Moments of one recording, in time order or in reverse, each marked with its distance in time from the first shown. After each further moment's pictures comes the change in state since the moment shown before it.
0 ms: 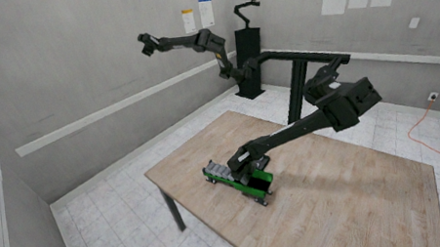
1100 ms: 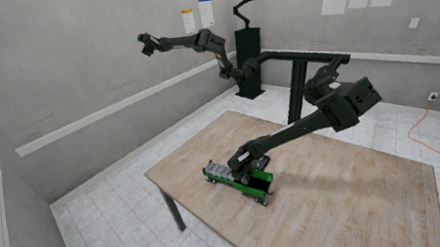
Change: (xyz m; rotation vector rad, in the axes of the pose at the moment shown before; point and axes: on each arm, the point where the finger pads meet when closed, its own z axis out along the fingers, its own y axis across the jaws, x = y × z) left arm 0.003 0.000 0.000 -0.001 0.003 0.003; right arm 0.000 0.000 0.000 0.000 0.000 0.000
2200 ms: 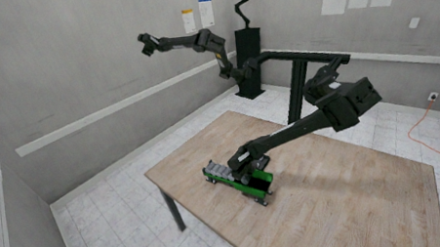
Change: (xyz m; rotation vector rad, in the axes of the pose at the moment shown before) left arm 0.001 0.000 0.000 0.000 0.002 0.001; right arm 0.000 0.000 0.000 0.000 0.000 0.000
